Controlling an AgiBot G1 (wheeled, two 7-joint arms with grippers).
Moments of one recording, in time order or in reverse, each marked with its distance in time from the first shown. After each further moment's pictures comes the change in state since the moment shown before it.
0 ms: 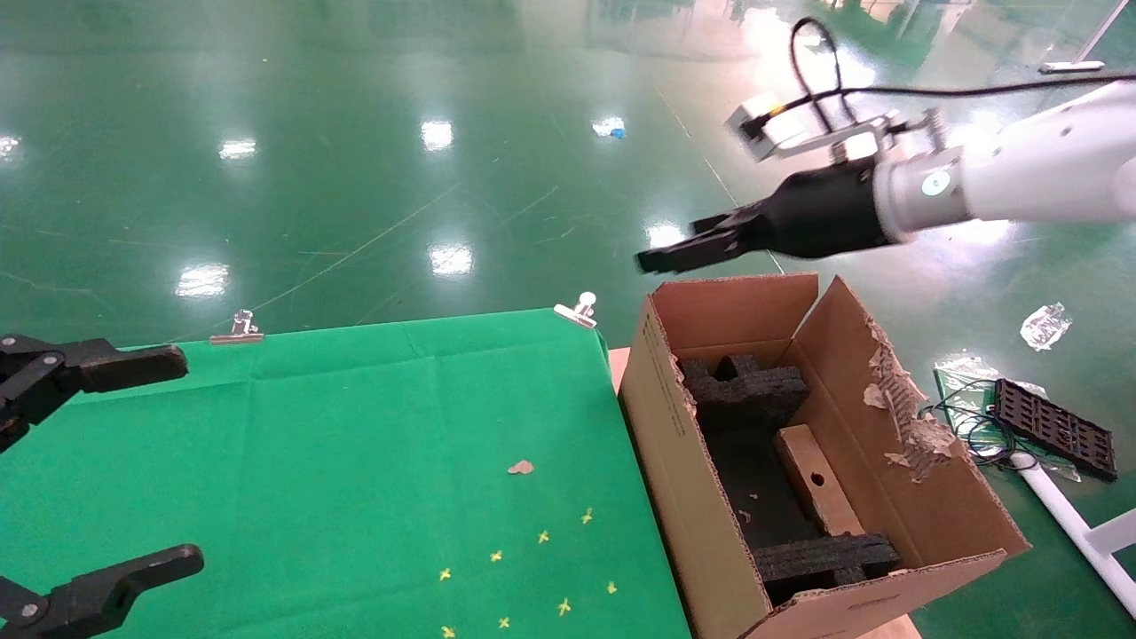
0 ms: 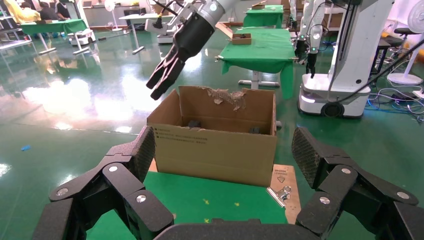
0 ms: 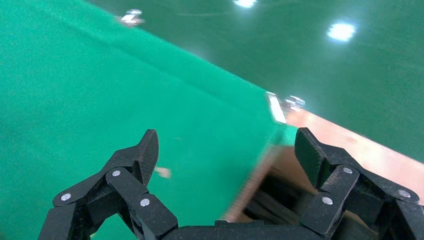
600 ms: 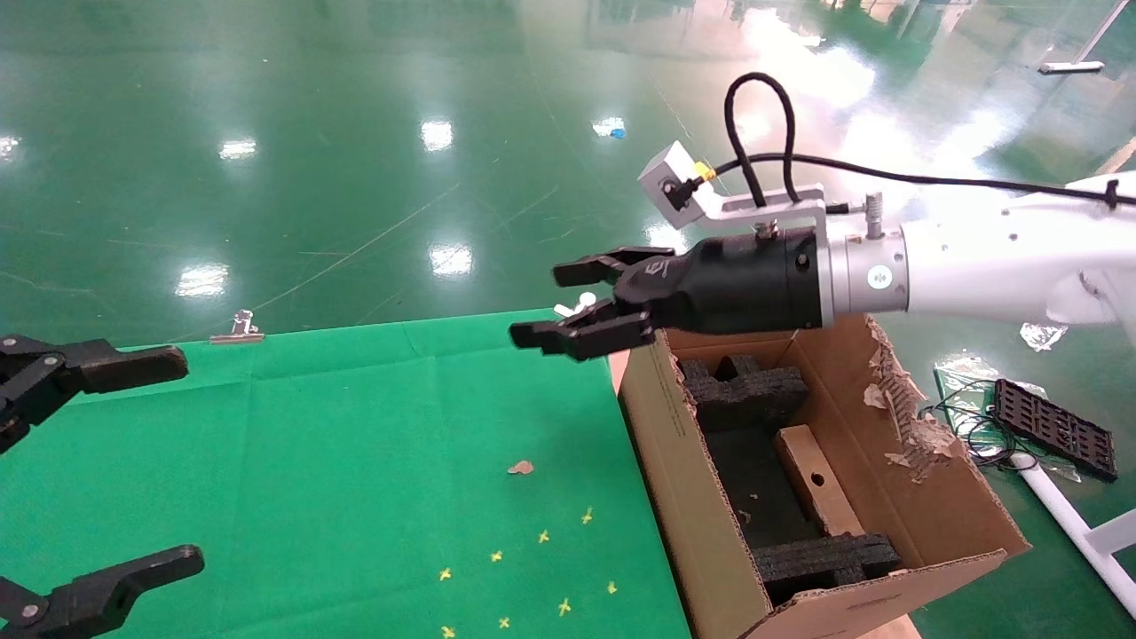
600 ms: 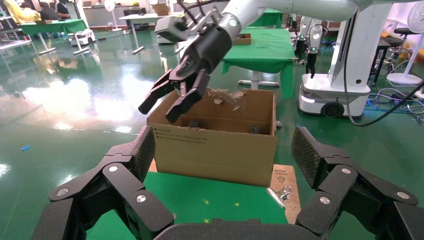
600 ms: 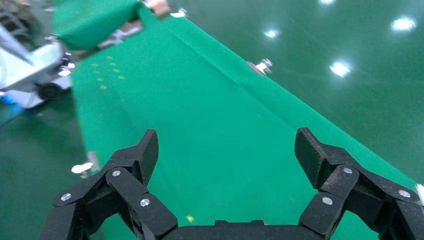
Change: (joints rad) left arm 0.000 0.000 0.001 0.000 -0.001 0.000 0.000; right arm -0.357 0.074 0.390 0.359 0.152 -0.089 -0.147
